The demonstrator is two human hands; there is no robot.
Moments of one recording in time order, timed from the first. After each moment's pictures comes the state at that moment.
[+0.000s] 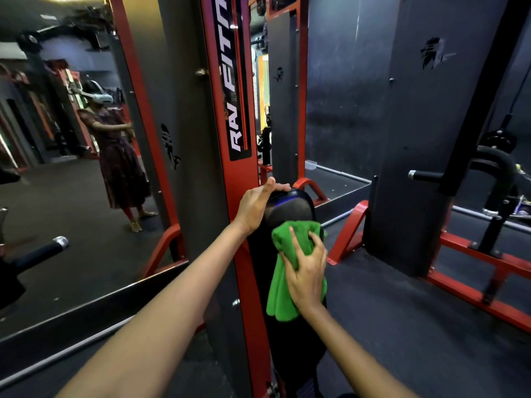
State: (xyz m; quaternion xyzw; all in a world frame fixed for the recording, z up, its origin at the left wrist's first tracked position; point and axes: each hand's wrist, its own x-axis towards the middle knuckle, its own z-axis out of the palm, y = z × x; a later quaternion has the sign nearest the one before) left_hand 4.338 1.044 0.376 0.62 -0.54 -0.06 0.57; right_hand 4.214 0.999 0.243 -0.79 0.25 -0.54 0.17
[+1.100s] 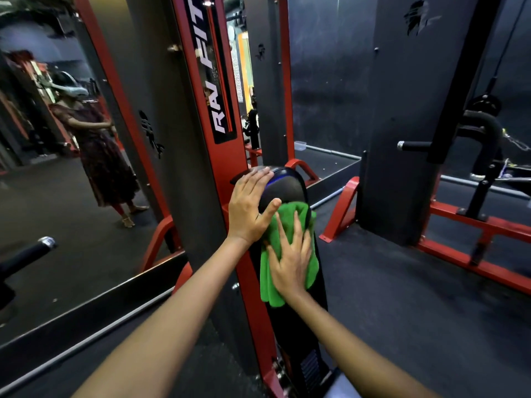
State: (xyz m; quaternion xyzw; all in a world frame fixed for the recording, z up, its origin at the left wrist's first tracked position) left_hand 4.327 1.051 0.328 0.63 -0.57 0.31 0.44; right_hand 4.226 1.027 0.230 -0.80 0.29 -0.48 0.20
